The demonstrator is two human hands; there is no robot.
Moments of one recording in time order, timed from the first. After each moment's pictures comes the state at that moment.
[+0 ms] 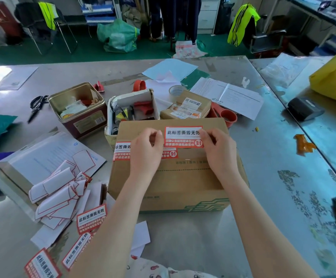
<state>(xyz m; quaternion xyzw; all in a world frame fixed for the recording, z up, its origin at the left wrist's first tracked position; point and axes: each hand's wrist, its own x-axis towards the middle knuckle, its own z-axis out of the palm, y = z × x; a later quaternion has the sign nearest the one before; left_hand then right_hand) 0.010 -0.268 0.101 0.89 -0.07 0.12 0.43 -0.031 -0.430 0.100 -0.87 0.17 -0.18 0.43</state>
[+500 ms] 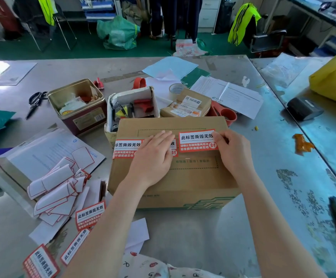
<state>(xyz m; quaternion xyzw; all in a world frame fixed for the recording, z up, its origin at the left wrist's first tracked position) 0.000 -0.257 0.091 0.93 -0.29 0.02 0.22 -0.040 -0.457 0.100 -0.89 0.20 -0.13 0.39</state>
